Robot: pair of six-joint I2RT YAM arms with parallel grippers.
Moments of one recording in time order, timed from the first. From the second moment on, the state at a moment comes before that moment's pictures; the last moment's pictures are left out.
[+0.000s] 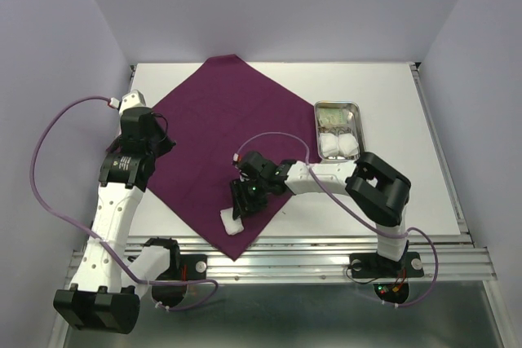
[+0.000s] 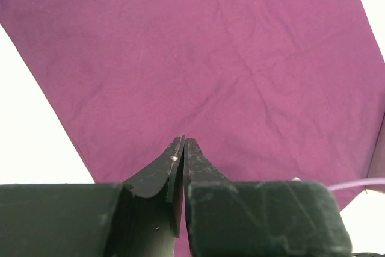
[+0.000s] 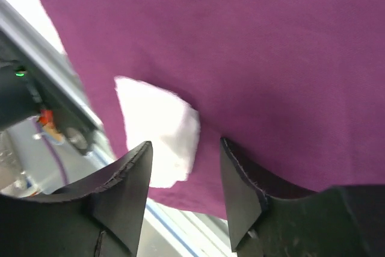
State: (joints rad) left arm -0.10 0.93 1.05 -0.73 -0.21 -0.50; right arm 1.04 1.93 1.24 -0.28 -0.35 0.70
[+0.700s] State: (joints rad) left arm -0.10 0.93 1.02 -0.71 -0.20 -0.51; right arm 1.03 1.93 1.10 -0.05 -0.47 0.77
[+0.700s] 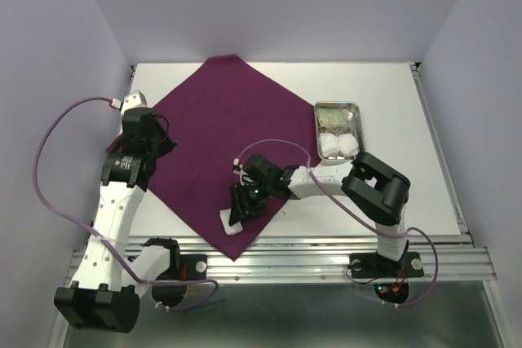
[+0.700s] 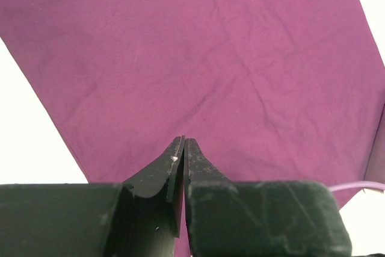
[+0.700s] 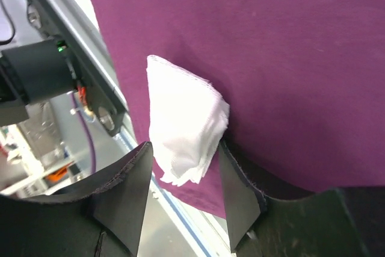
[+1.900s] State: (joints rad) left arm -0.10 0.93 1.02 -0.71 -0.20 -0.51; right arm 0.74 1.83 1.18 -0.13 -0.54 0.65
